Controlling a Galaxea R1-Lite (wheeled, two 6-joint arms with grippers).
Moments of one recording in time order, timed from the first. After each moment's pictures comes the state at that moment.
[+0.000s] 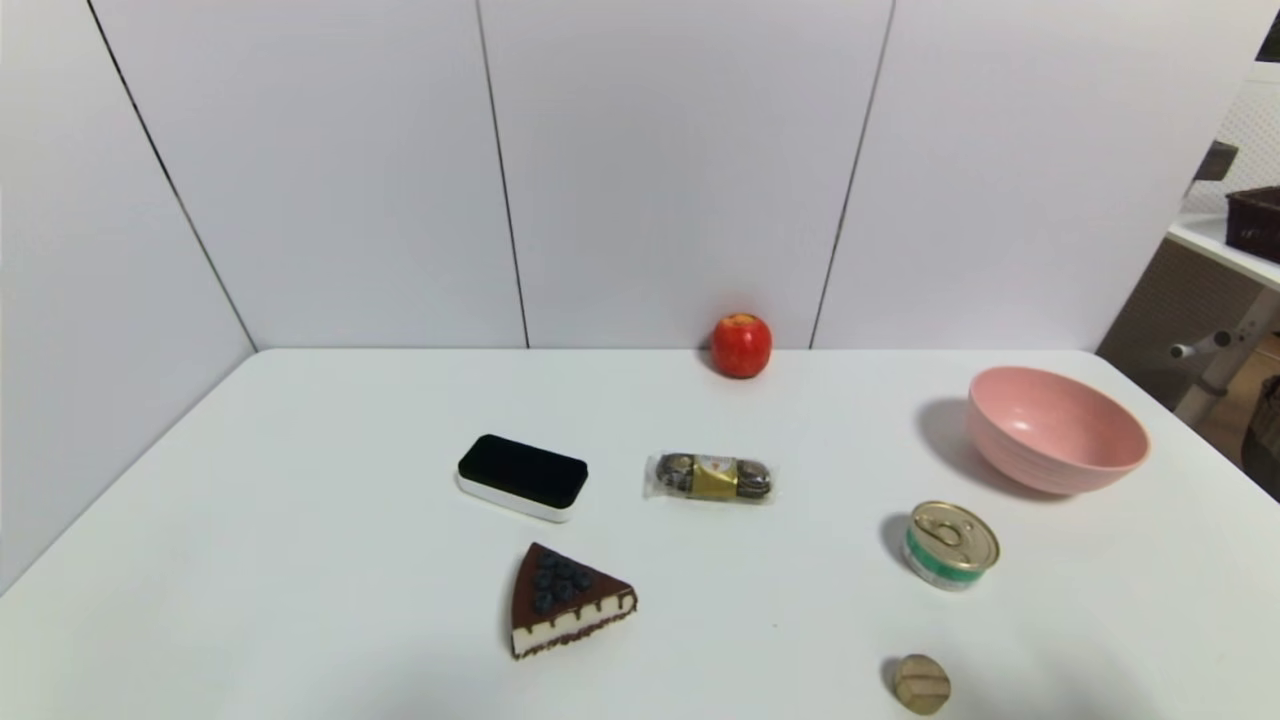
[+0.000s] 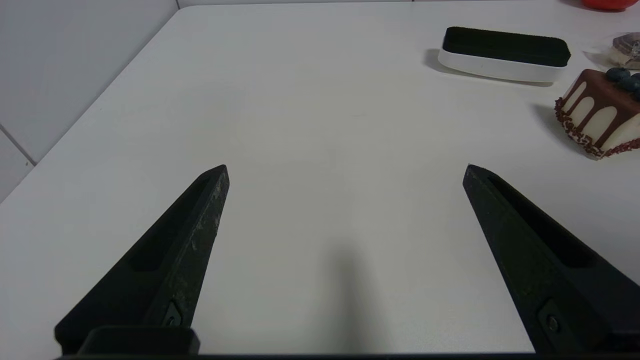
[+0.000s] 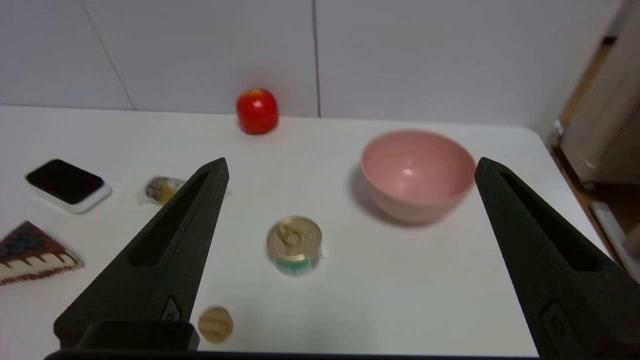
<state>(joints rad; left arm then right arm) 0.00 0.00 0.00 0.00 0.00 -0.01 0.10 0.63 -0.63 -0.01 0.03 0.01</state>
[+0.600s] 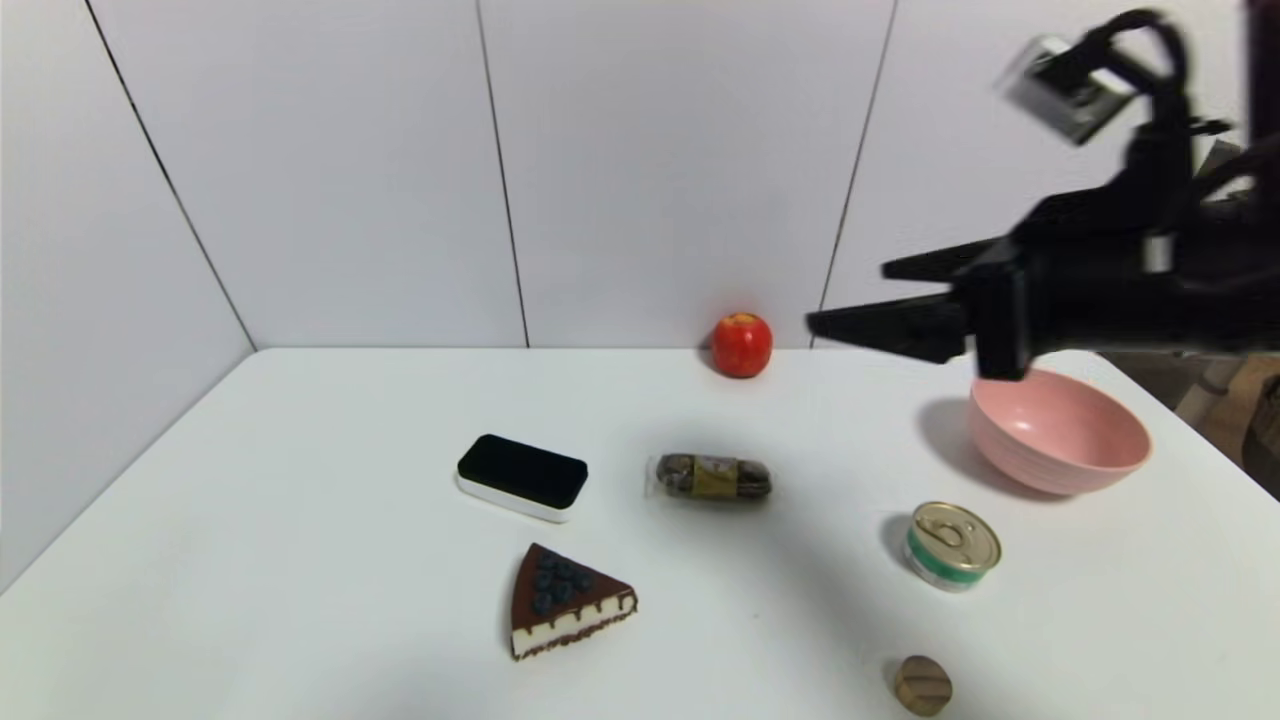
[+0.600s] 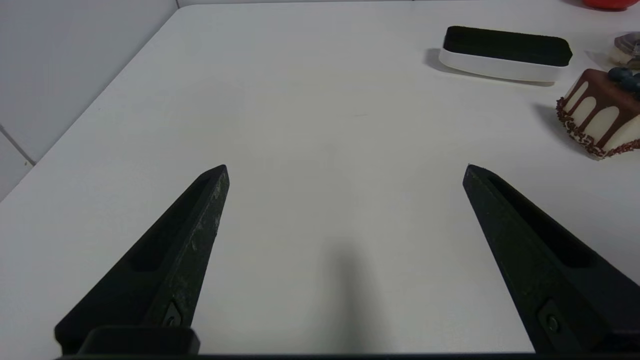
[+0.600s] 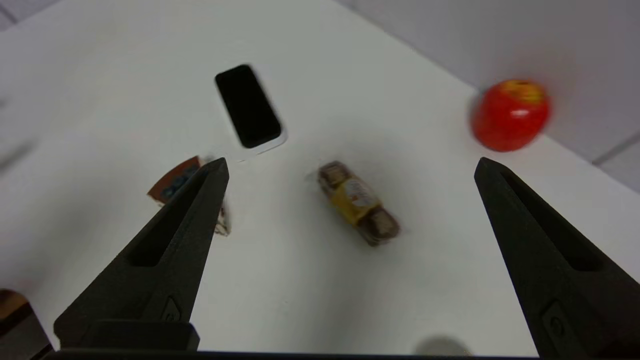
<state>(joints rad) 0.00 0.00 0.00 0.00 0.00 -0.01 0.55 1.51 -1.28 0.15 0.22 -0.11</state>
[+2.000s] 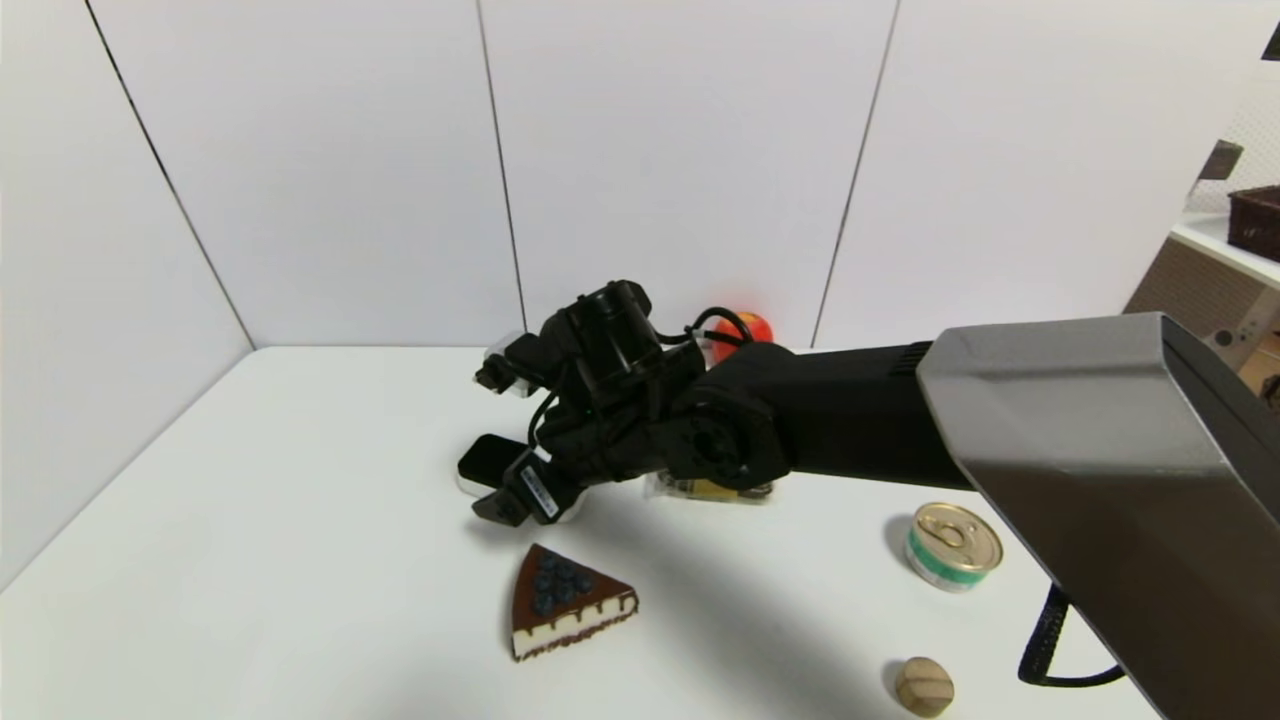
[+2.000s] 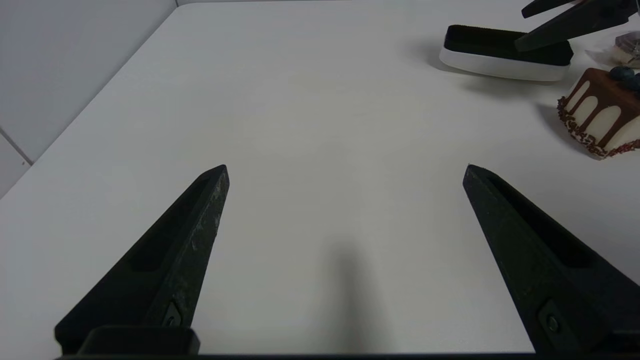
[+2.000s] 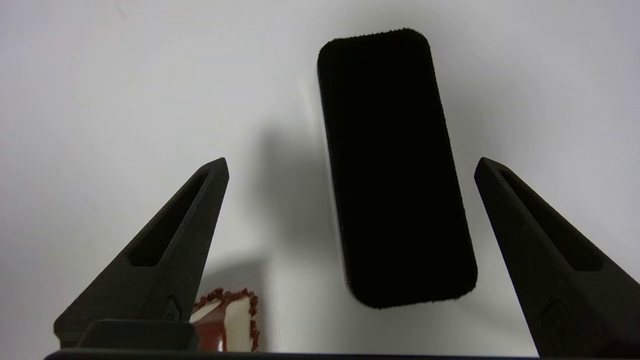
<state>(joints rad) 0.00 0.00 0.00 0.00 0.00 -0.01 0.85 2.31 -1.86 0.15 0.16 -0.18</state>
